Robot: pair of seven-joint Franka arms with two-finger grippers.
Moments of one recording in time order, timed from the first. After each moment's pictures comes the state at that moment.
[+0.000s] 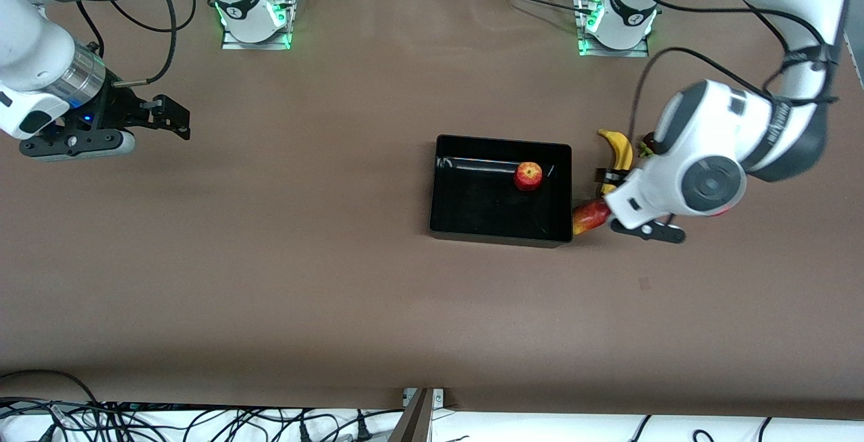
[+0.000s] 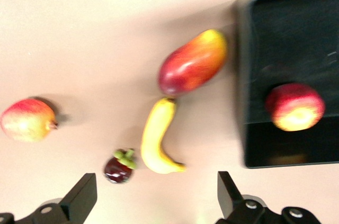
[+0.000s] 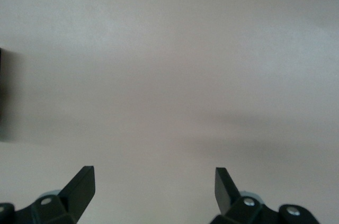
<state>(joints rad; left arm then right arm) 0.13 0.51 -0.39 -1.50 0.20 1.55 -0.06 0.17 0.04 -0.03 -1.65 0.00 1.68 0.04</state>
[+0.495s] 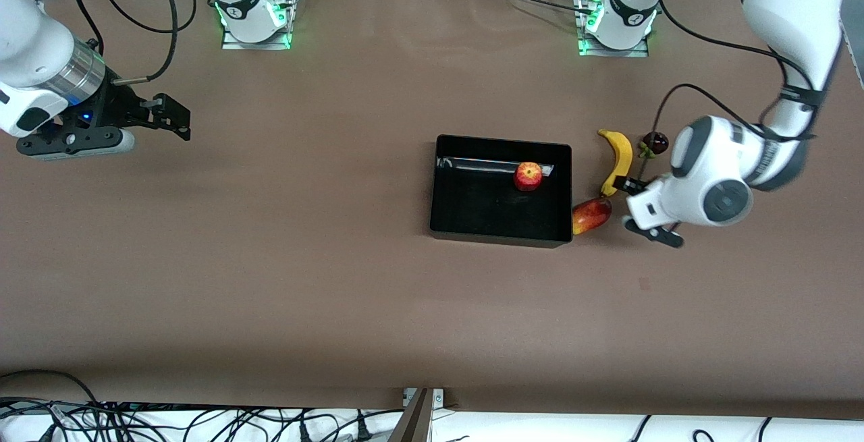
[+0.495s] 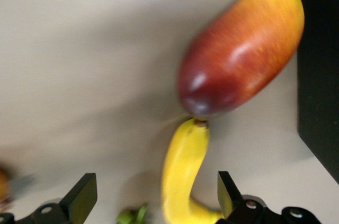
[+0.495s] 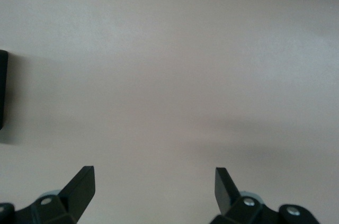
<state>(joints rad) 0.26 0.45 -0.40 -2.01 0.20 2.10 0.11 0.18 0.05 -0.01 -1.63 0.00 1.68 0.04</state>
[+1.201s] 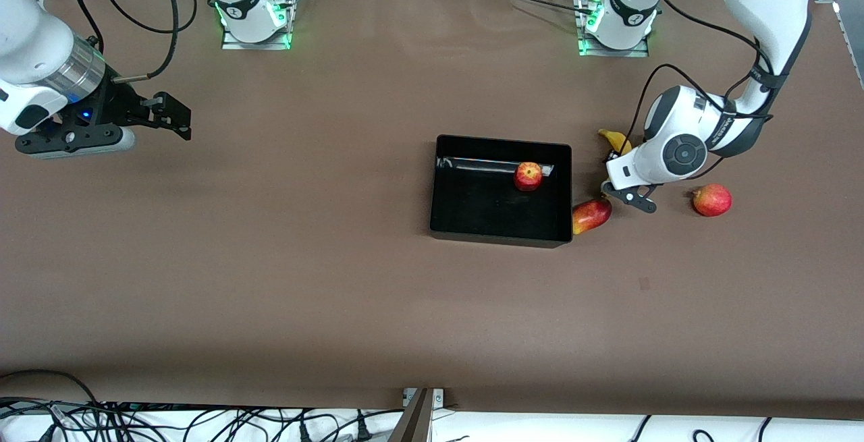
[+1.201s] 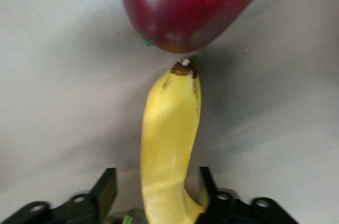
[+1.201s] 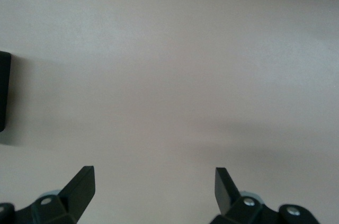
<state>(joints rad) 0.28 0.41 -0.40 -2.23 0.29 2.25 0.12 0.18 0.05 -0.01 -1.62 0.00 1.68 0.04</state>
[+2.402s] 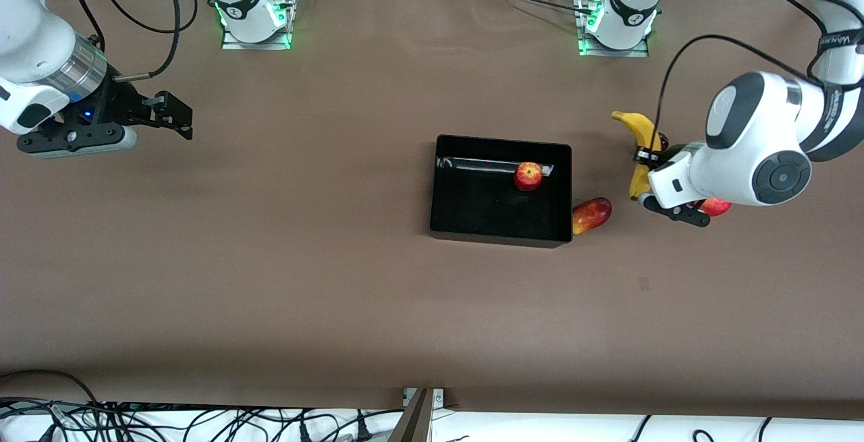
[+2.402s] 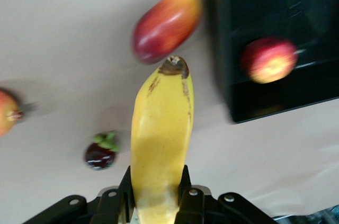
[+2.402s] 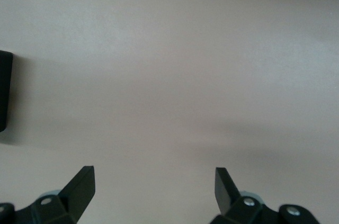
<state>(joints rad) 0.18 0.37 -0.41 -1.62 0.01 1.54 0.01 0.18 0.05 -0.01 -1.62 0.00 1.68 0.04</state>
